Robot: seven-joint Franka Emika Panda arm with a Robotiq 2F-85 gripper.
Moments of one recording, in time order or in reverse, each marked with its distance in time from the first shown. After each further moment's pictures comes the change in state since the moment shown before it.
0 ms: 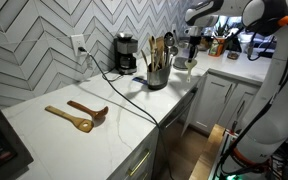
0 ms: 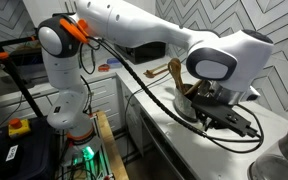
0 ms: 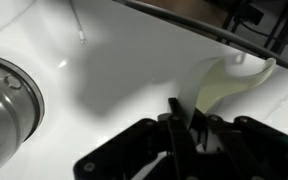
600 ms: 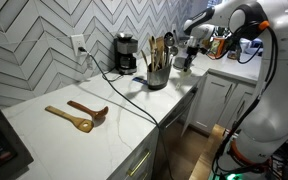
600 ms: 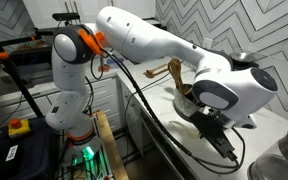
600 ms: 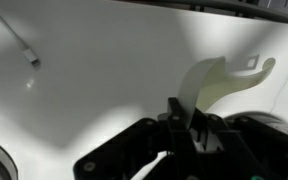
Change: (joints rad) arm -0.075 0.134 0.030 0.004 0.193 0.000 0.129
